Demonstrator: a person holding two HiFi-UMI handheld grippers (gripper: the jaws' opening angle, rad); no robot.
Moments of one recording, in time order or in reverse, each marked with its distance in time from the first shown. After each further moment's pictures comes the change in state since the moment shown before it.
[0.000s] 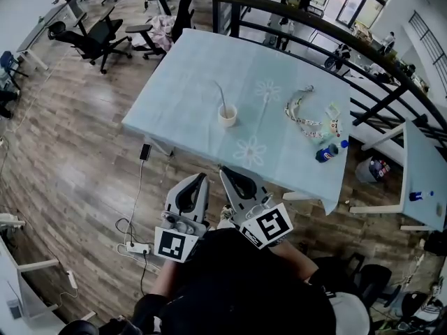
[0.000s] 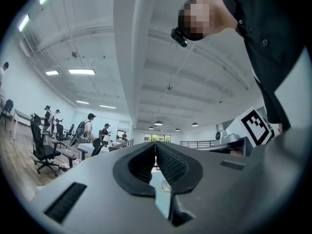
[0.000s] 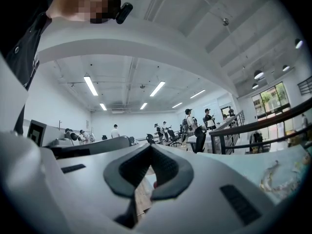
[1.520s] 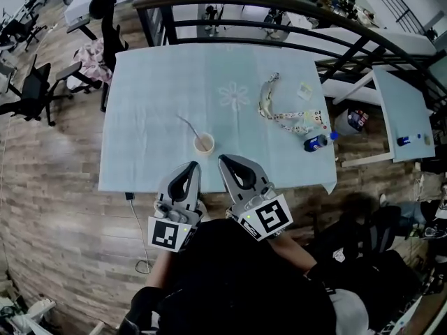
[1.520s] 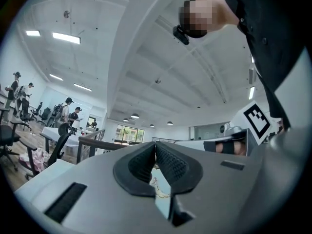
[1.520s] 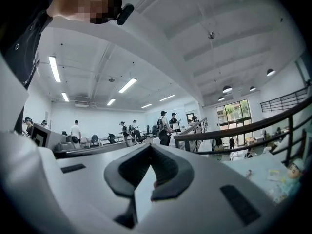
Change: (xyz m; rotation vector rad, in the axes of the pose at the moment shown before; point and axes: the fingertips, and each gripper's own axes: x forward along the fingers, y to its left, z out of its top) left arm 0.200 0.116 -0.044 -0.109 0.081 -0.357; right arm 0.123 -0.169 0.011 -0.013 0.012 -0.423
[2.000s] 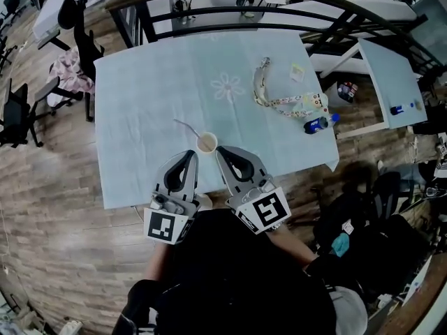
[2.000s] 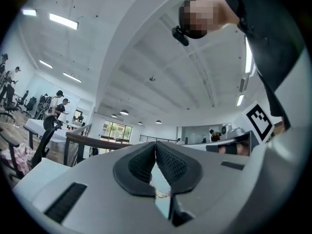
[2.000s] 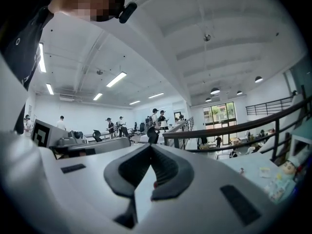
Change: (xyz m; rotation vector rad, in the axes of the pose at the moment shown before) left arm 0.033 0.063 0.008 -0.042 -0.034 -0.167; right arm 0.060 -0.003 -0.012 -0.014 0.031 -0.164
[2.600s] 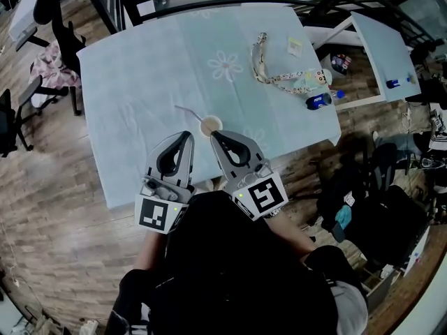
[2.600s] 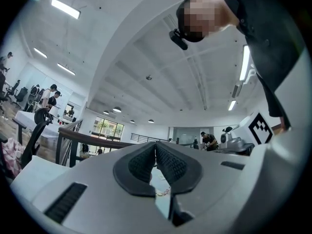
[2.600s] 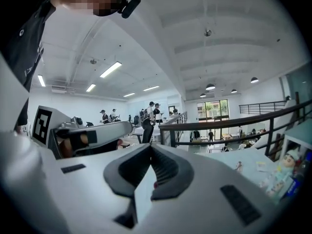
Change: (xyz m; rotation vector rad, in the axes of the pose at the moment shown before) left arm 0.006 0.048 -0.008 -0.047 0.027 -0.111; right arm 0.045 0.011 -0.037 -0.007 0.092 -0.083
